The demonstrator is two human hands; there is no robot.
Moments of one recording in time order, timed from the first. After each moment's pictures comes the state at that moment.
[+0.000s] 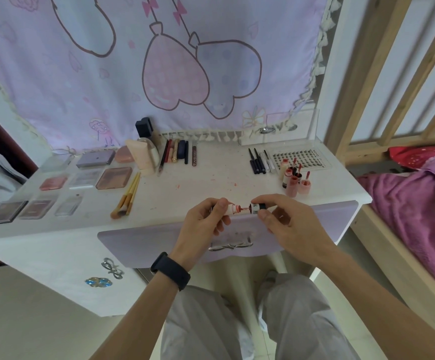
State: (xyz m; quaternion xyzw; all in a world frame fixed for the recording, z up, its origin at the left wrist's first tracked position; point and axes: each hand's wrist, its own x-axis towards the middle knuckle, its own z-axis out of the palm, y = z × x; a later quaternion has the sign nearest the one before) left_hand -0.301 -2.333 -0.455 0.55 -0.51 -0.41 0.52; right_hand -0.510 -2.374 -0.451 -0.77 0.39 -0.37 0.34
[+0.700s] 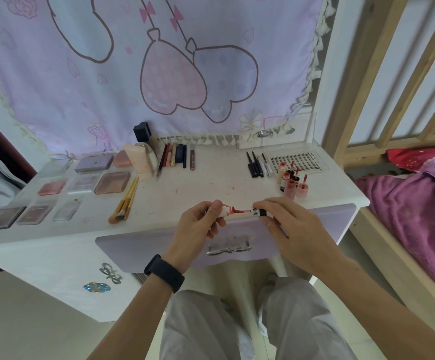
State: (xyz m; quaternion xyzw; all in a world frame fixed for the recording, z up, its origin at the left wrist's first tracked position) left_hand -0.297 -2.334 -0.449 0.56 -0.48 -0.43 0.51; right_hand -0.518 -2.370 -0.451 -0.86 0.33 -0.38 0.03
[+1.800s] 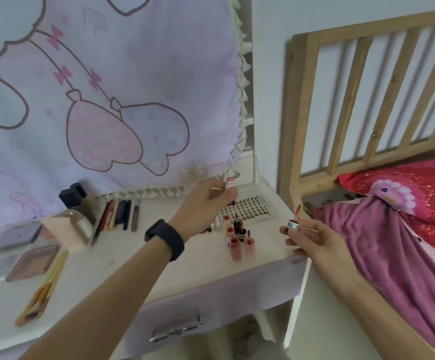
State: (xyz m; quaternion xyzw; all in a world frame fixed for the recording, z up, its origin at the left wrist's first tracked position) left_hand -0.400 -2.500 -0.362 0.56 -0.66 -0.35 0.35; right_hand -0.647 -2.467 -0.465 -0.46 0.49 -0.54 0.50
